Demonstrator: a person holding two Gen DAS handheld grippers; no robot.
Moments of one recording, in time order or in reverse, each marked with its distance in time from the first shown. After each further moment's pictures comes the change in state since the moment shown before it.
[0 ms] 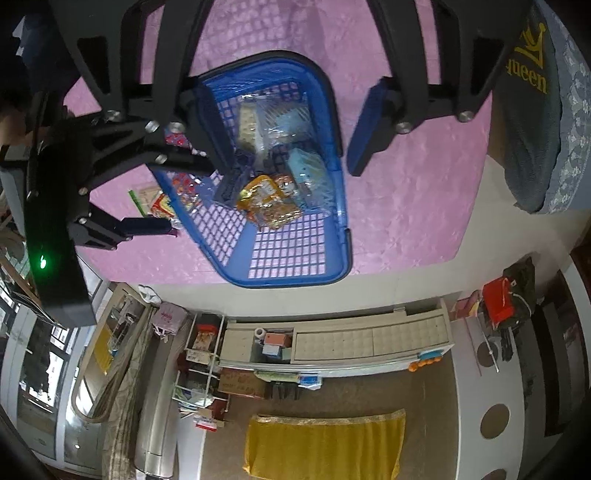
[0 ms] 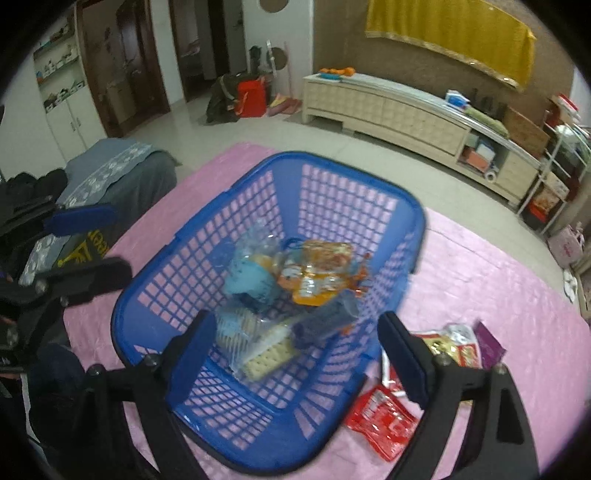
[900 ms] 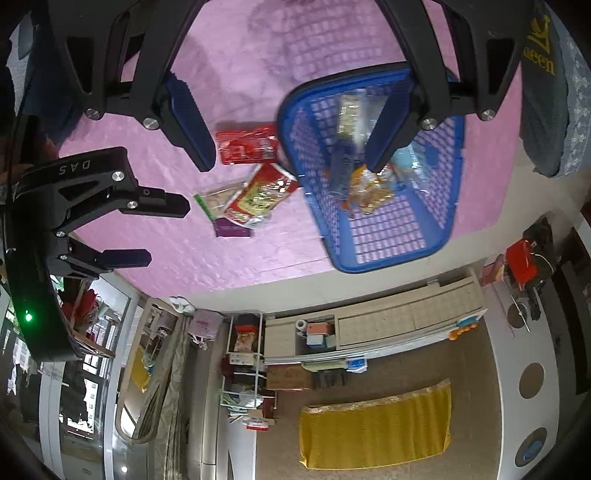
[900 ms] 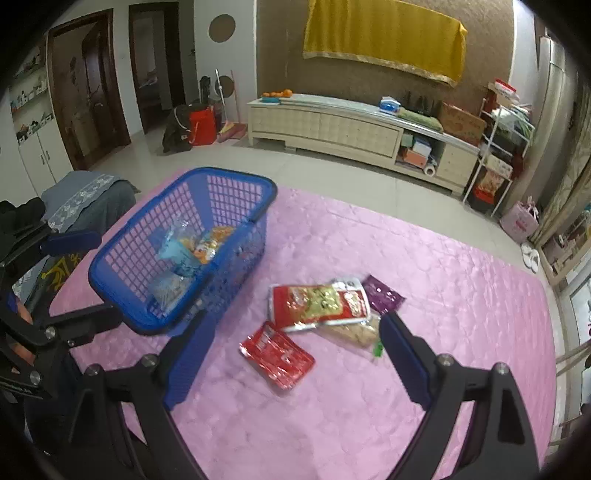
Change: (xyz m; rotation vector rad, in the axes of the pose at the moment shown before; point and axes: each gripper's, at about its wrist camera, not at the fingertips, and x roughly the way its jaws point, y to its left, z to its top) left arm 0.000 -0.134 -0.004 0.128 -0.031 -0.046; right arm -0.091 -0.095 -0.070 0.097 -0.079 -0.129
